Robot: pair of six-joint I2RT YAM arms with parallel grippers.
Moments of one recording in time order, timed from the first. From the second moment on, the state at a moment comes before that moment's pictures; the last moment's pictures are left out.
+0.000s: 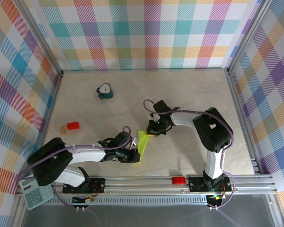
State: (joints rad) left arm -0.88 1.40 0.44 -0.01 0.40 -0.81; right arm 0.60 1.91 1.10 -0.40 -0.52 0.61
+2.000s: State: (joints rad) left arm -0.77 1.18 0.77 -0.23 0.13 -0.56; right arm 0.47 1.28 0.70 -0.55 -0.19 0.64
